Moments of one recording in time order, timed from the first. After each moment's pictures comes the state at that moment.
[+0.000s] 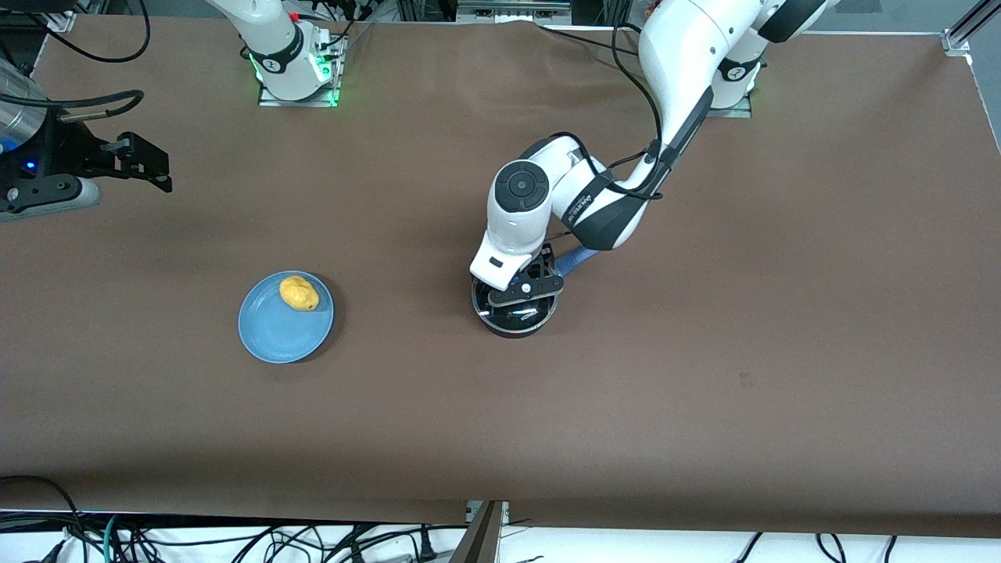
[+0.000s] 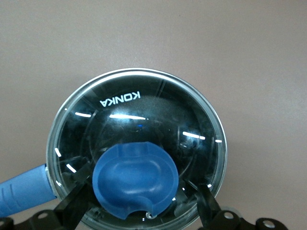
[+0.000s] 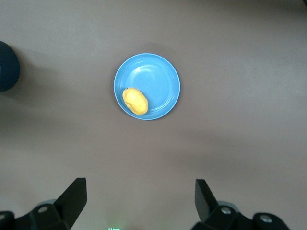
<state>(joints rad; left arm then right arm) -0.54 0.78 -0.26 -1.31 0.17 2.10 -1.06 0.15 0.10 -0.05 -1.43 -0.02 1.47 -0.12</state>
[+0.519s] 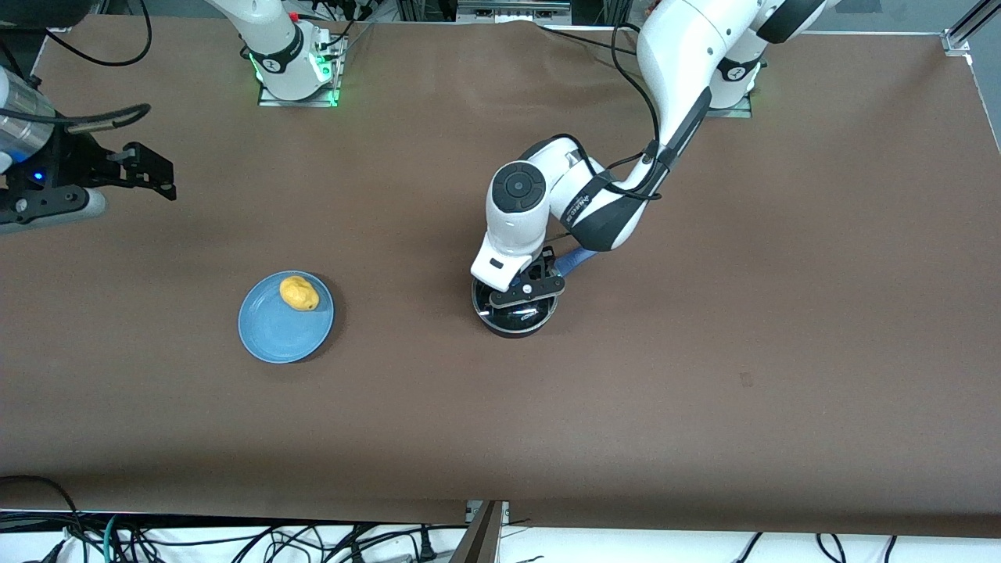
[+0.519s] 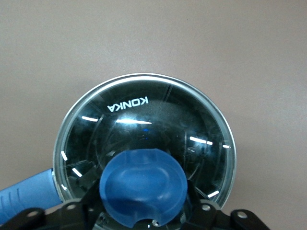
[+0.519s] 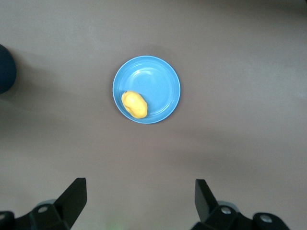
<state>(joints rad) -0.54 0.78 -0.25 -1.31 0.18 2.09 -1.07 0.15 0.14 -0.05 -1.43 -0.02 1.50 -0.12</state>
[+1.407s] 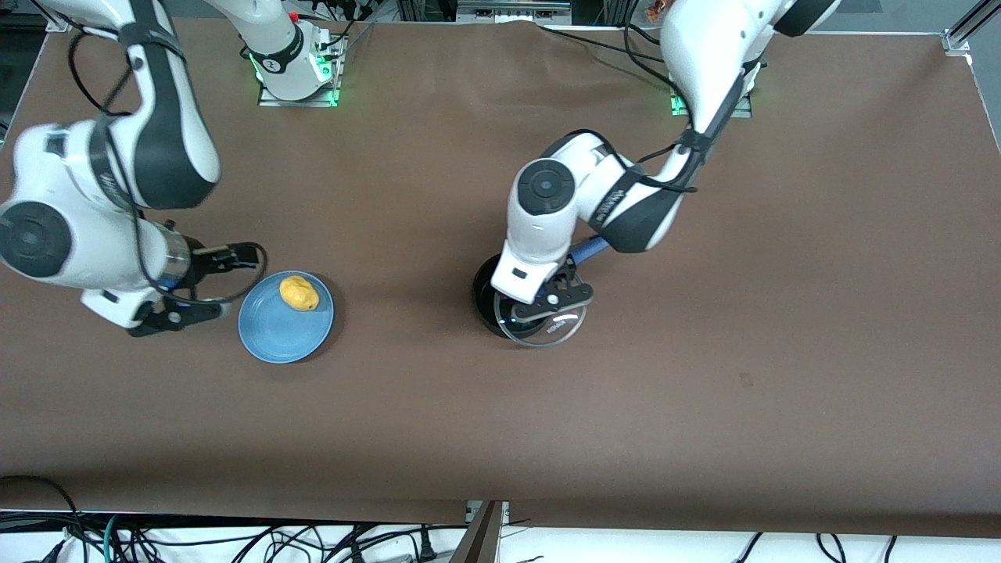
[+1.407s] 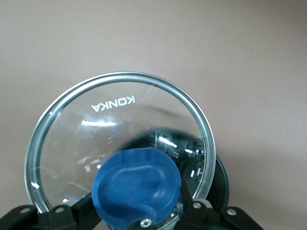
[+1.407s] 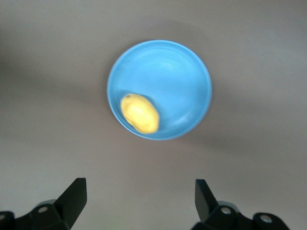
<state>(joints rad) -0.45 0.71 -0.24 -1.25 0.18 2.01 -1.02 0.22 0.44 -0.05 -1.45 -0.02 1.64 -0.12</state>
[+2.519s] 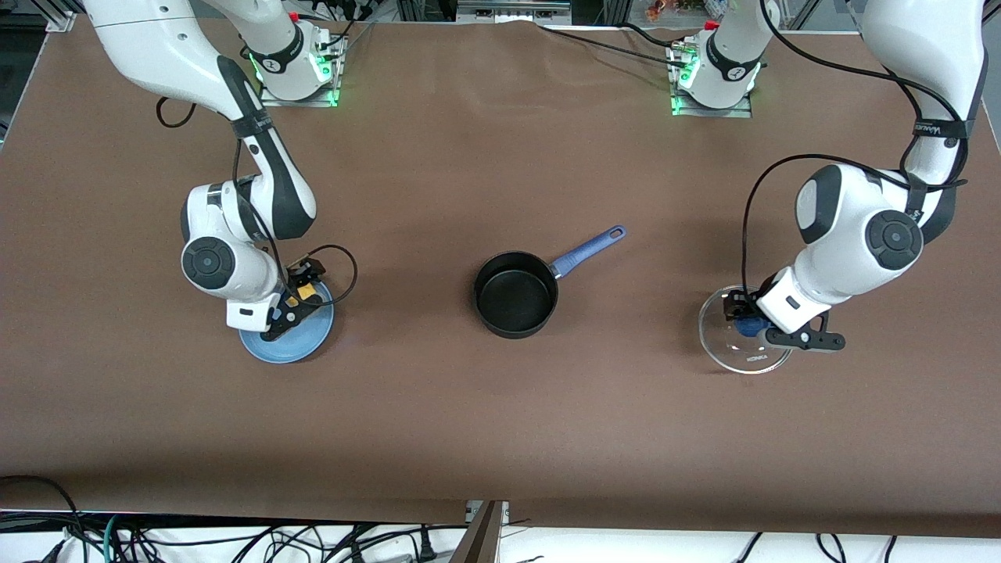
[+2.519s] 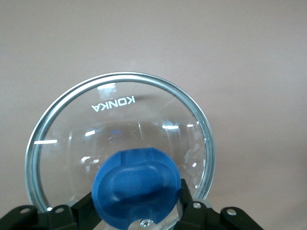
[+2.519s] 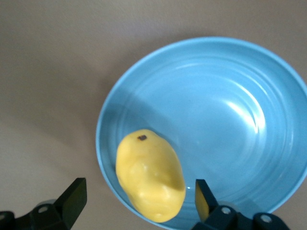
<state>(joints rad) 0.17 0.39 -0.24 -1.92 0.03 2.32 0.00 0.25 0.52 -0.06 -1.87 -0.02 2.21 -0.44</state>
